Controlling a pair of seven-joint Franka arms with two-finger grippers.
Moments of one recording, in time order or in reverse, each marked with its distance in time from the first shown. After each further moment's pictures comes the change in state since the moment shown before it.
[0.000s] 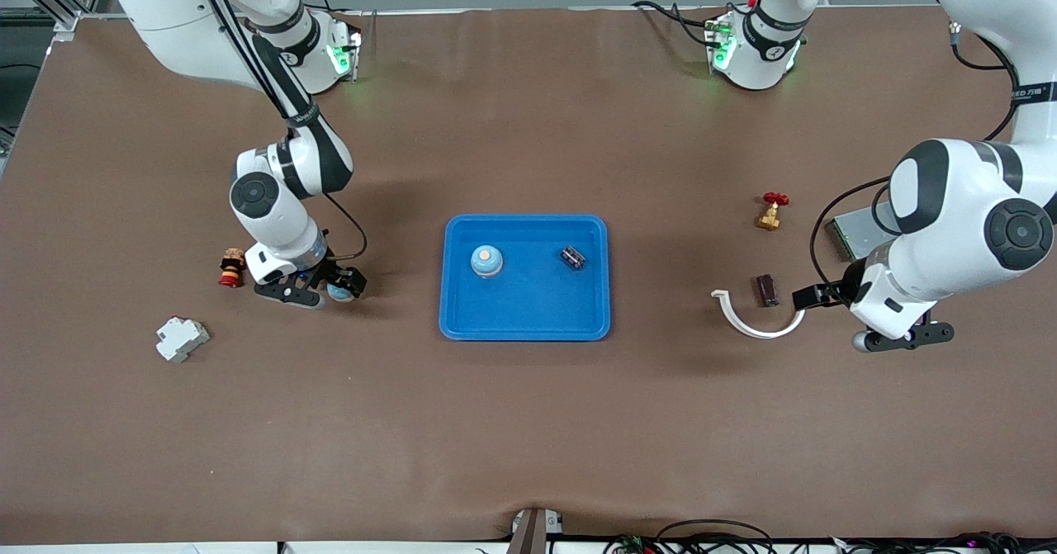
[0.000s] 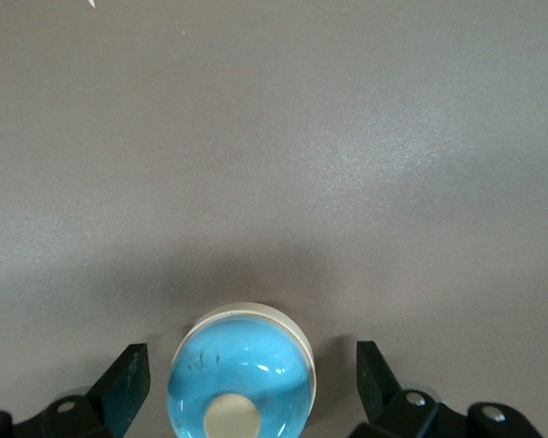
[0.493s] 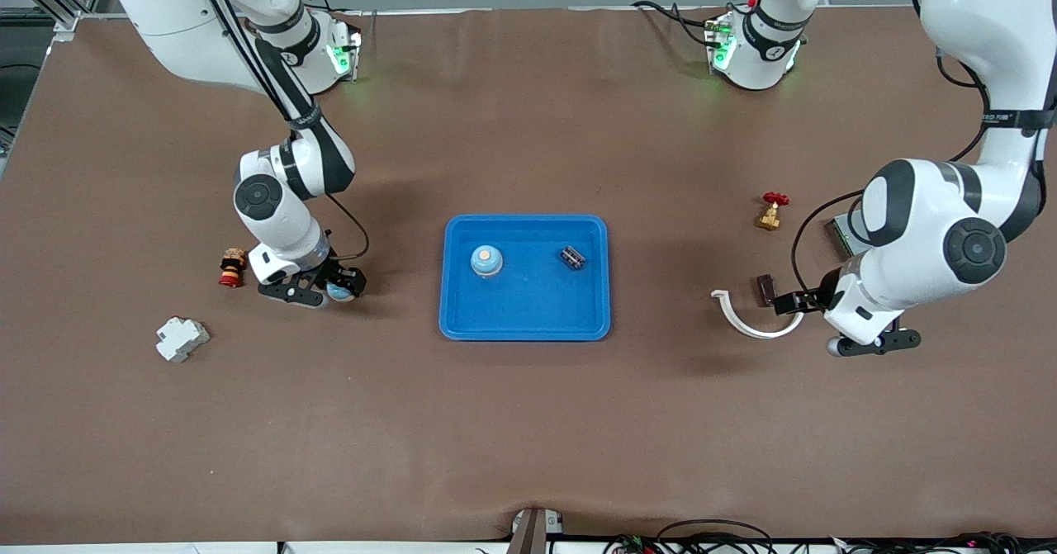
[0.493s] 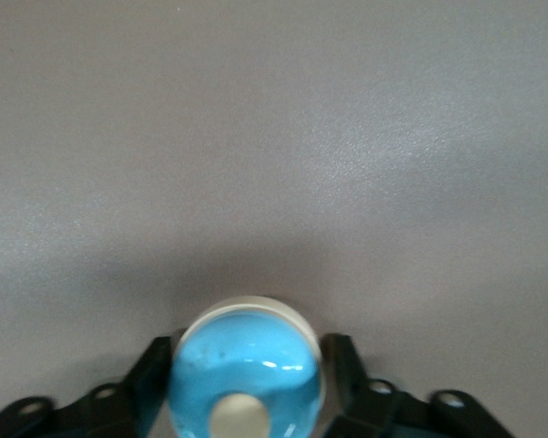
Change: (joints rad) left arm -0.007 0.042 -0.002 -0.072 0.000 0.088 -0.002; right arm 0.000 0.012 0.004 0.000 0.000 0.002 0.000
